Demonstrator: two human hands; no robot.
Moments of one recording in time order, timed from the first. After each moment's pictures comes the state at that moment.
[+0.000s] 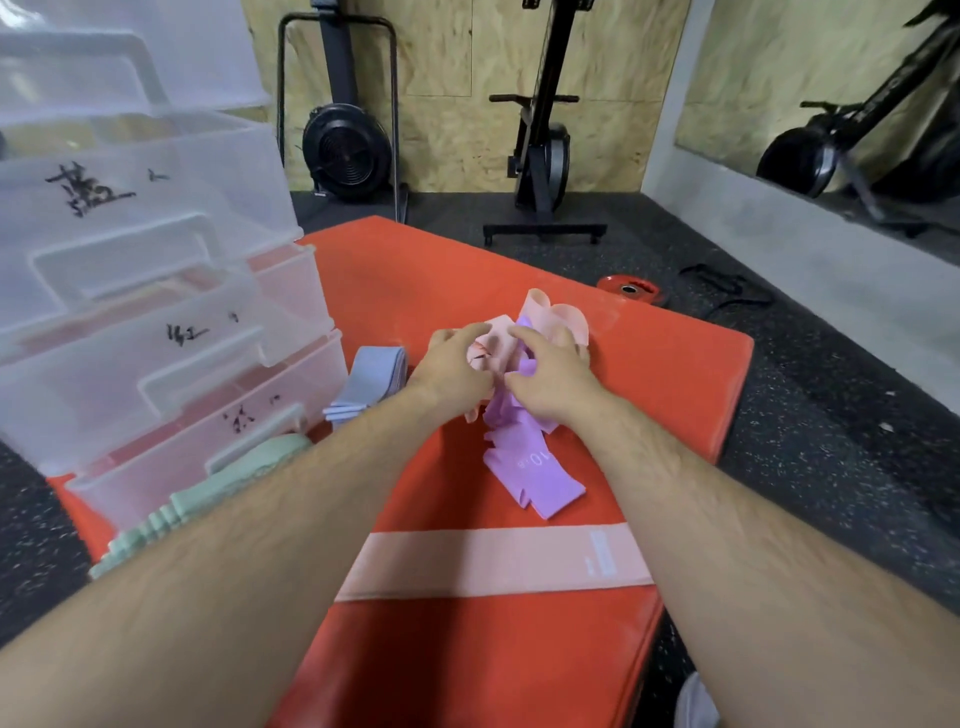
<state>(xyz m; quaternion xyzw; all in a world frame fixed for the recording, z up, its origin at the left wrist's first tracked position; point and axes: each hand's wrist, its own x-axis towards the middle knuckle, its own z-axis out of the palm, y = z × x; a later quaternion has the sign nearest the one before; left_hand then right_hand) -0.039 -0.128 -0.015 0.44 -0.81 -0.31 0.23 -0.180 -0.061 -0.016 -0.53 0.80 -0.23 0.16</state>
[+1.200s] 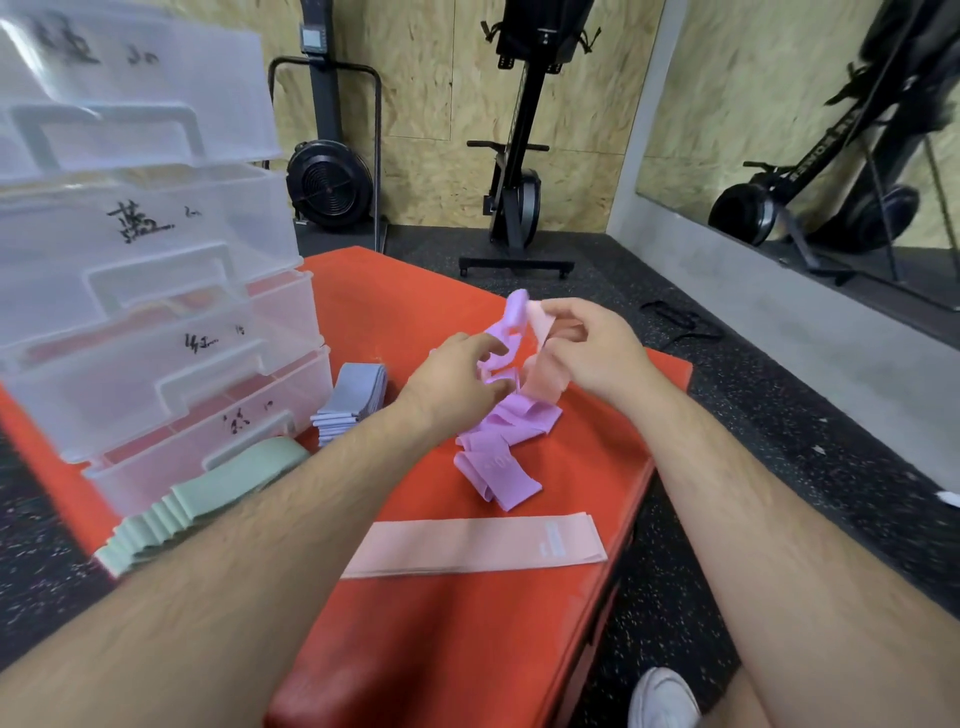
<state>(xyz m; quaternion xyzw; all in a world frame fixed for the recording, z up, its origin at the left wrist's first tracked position) -0.031 -0.060 0.035 0.35 -0.86 -0.25 0.28 -0.202 0.017 0.071 -0.52 0.71 -0.45 0.12</state>
